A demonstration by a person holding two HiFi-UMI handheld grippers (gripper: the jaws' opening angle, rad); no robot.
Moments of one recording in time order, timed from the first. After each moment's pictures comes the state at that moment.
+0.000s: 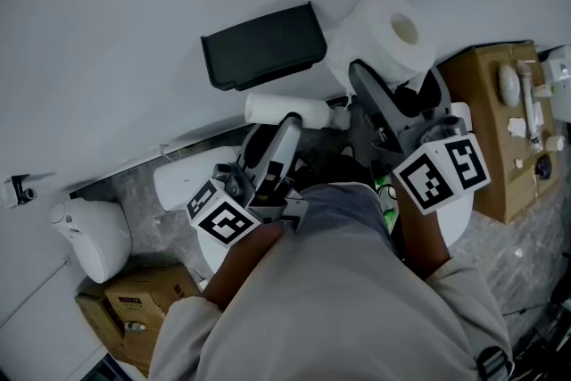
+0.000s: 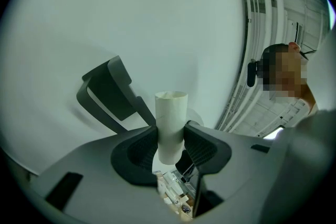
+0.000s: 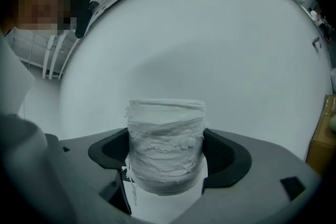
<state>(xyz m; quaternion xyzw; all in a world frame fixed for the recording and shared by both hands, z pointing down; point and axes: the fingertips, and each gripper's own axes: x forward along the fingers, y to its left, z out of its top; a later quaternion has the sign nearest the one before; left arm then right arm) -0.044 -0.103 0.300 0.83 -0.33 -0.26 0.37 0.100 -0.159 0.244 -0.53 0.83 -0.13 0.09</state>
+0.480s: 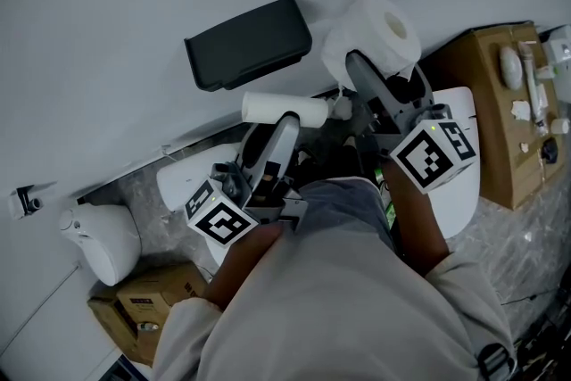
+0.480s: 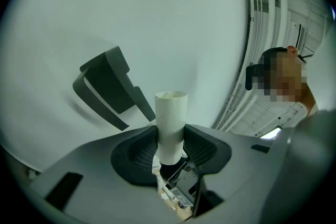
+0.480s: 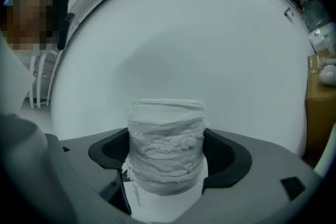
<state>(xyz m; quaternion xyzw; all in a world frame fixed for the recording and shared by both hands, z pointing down) -0.037 -0.102 0.305 0.83 -0.31 -0.25 0.38 0.114 -0.168 0.293 -0.53 0.80 -0.24 0.15</state>
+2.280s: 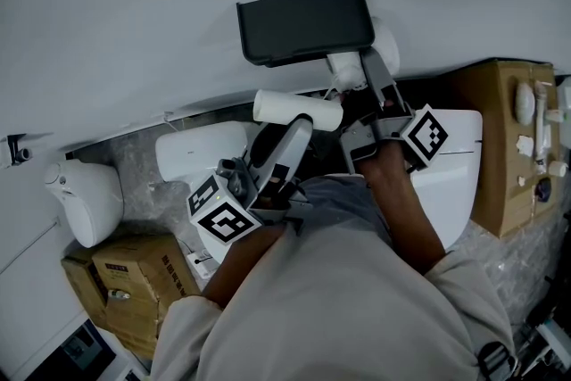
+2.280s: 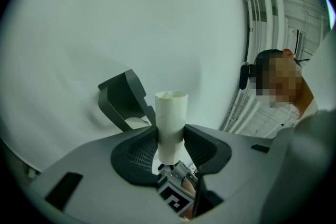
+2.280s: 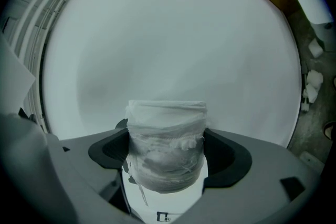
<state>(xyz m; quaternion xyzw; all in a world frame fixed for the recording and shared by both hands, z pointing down) -0.052 -0.096 0.319 0.81 -0.35 -0.28 0.38 0.068 -0.193 0.397 -0.37 0.64 -0.57 0.37</state>
